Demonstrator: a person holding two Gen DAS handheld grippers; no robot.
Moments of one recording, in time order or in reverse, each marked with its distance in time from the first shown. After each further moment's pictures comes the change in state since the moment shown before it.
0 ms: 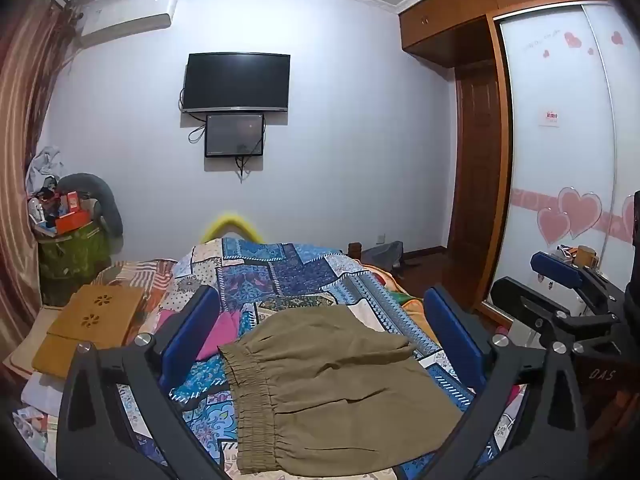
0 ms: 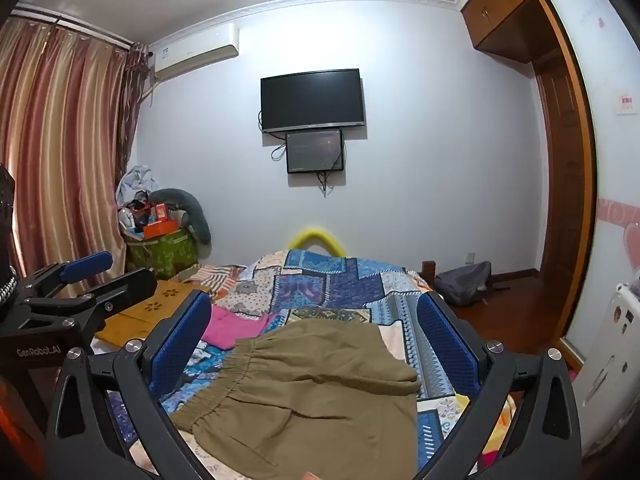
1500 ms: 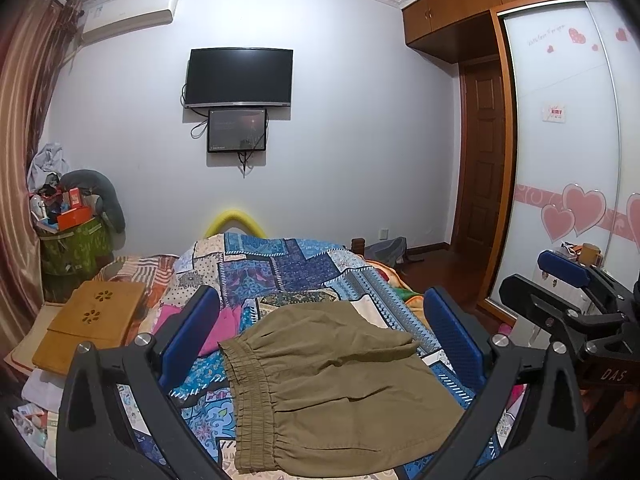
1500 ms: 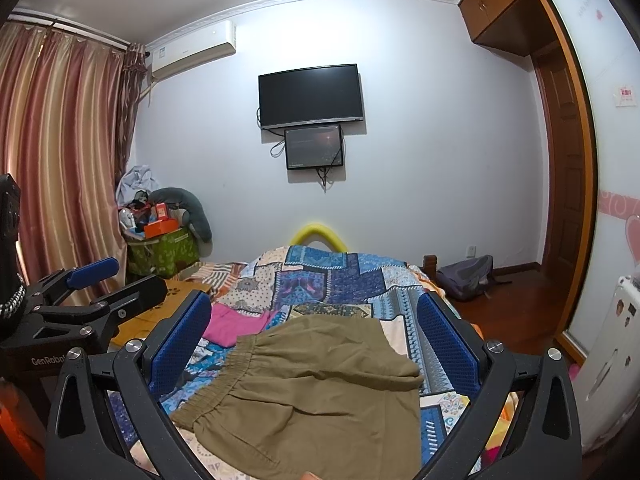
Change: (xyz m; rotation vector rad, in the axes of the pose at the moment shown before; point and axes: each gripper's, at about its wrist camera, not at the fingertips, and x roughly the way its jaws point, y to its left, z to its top) left arm 0.007 -0.004 -0.005 -0.002 0.009 0.012; right arm 0.001 0.000 -0.002 0.016 0.020 -0.001
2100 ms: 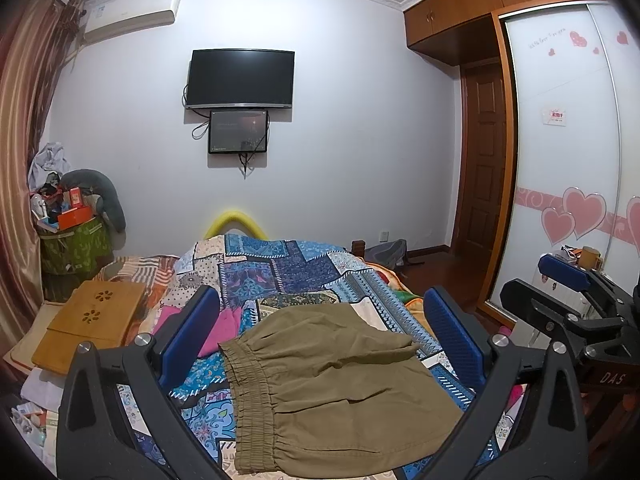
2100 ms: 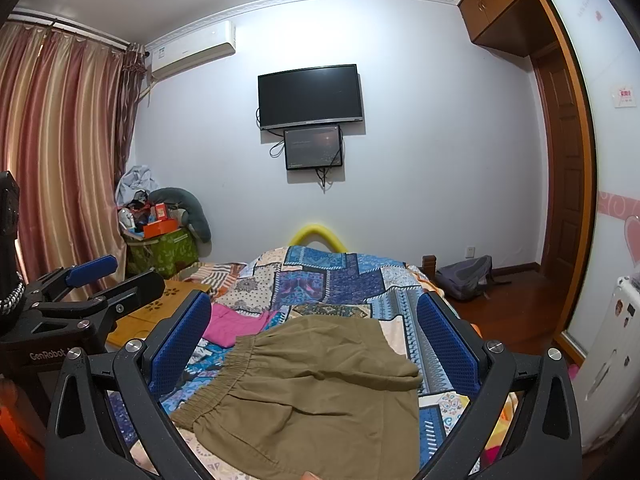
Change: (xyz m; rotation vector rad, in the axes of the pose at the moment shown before) left arm 0.001 0.003 0.006 -0.006 -0.002 0.001; right arm 0.000 -0.001 0.002 0.002 0.001 0.001
